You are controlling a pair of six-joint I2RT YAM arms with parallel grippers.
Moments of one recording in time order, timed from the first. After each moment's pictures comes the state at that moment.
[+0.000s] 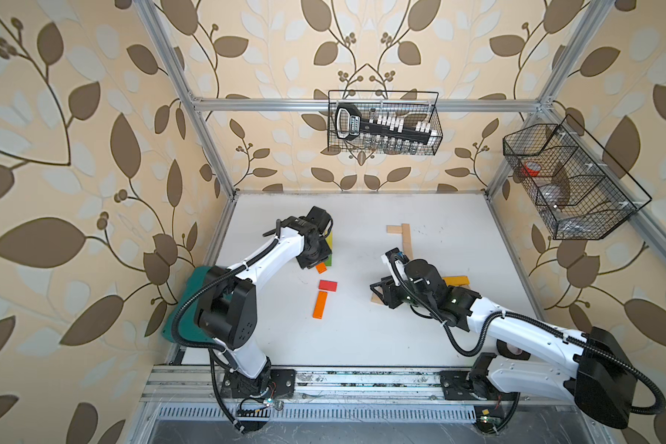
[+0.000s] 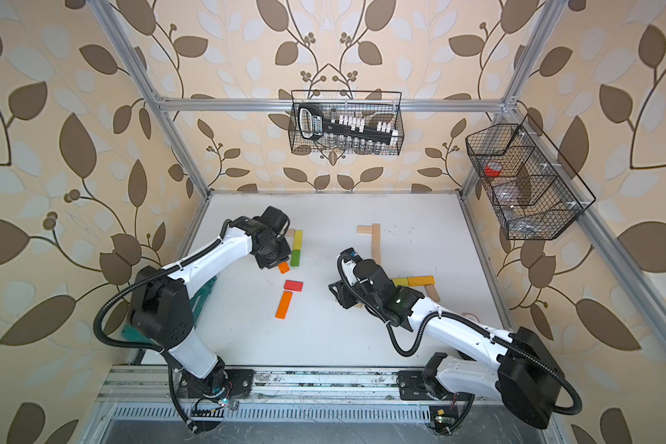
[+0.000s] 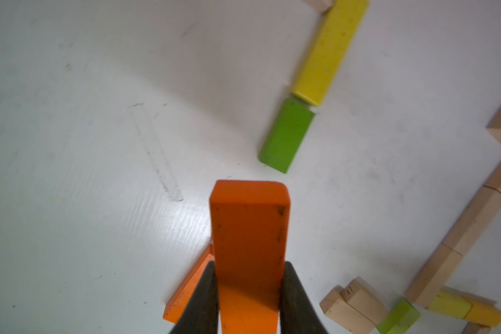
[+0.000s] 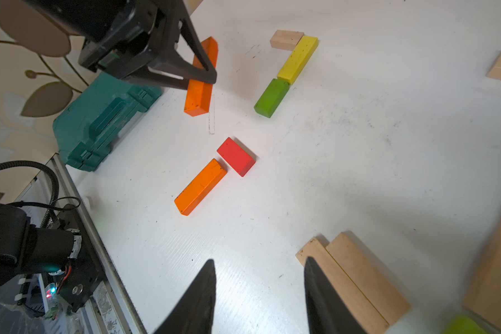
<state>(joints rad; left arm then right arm) -0.45 1.73 1.43 -0.94 0.00 -0.87 0.79 1.16 0.69 -0.14 -0.03 0.40</state>
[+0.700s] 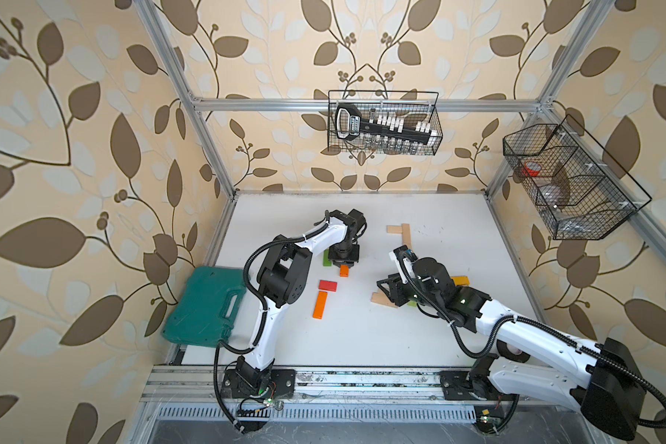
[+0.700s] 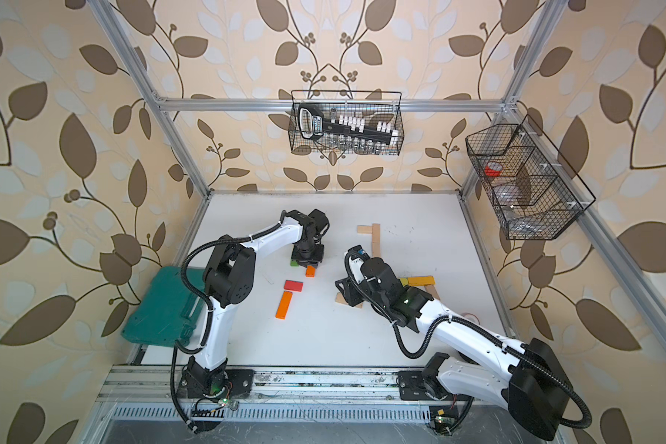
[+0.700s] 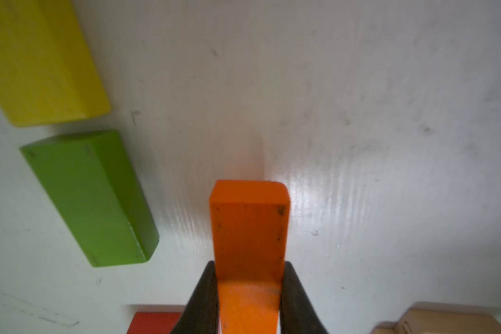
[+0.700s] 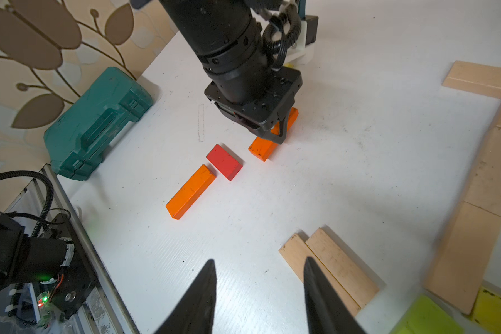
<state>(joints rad) -0.55 2.20 1.75 -1.06 0.04 -0.49 0.76 1.10 0.69 -0.19 -0.01 0.39</state>
